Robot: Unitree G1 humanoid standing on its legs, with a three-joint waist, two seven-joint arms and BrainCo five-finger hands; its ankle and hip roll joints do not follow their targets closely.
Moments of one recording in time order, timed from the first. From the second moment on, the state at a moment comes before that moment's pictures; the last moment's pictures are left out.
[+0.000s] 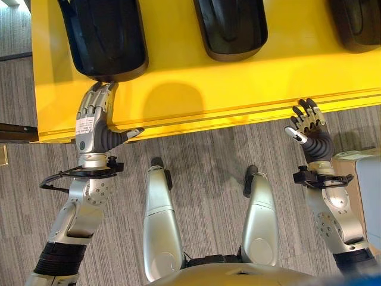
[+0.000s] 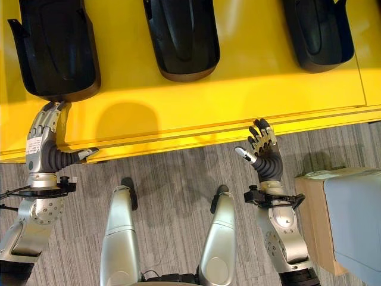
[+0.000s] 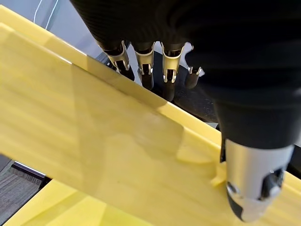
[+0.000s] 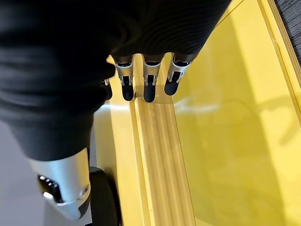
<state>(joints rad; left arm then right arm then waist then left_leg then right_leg) 0.05 0.63 0.06 -0.24 0.52 -0.05 0.48 0.06 -0.43 0.08 -0.25 0.57 -0.18 -0.18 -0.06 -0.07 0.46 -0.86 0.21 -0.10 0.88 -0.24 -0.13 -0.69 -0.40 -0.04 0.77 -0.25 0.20</state>
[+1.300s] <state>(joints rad) -0.01 0.60 0.06 -0.24 0.49 -0.02 0.46 0.00 -0.43 0.05 -0.24 0.57 -0.13 -0.18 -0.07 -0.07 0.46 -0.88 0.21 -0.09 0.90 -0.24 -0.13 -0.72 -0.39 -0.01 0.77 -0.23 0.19</state>
